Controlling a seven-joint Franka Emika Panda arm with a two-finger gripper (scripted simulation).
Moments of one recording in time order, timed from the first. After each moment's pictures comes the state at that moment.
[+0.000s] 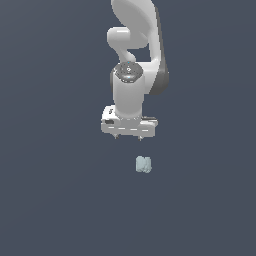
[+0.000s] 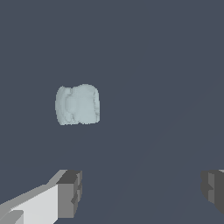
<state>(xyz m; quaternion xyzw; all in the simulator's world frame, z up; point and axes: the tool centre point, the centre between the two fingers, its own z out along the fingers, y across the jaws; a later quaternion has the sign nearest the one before) -0.001 0.001 0.162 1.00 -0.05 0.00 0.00</state>
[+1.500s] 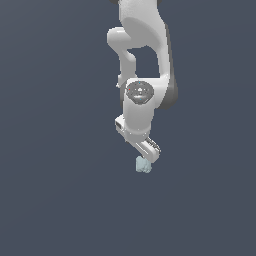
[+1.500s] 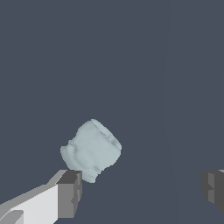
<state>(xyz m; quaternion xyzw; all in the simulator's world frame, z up) 0.032 0.032 0.129 0.91 -0.40 -0.01 0.00</state>
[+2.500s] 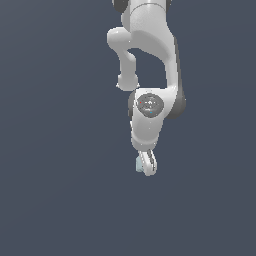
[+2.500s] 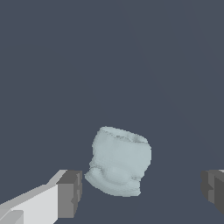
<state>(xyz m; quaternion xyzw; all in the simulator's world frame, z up) 0.053 0.057 0.105 0.78 -0.62 0.00 0.00</state>
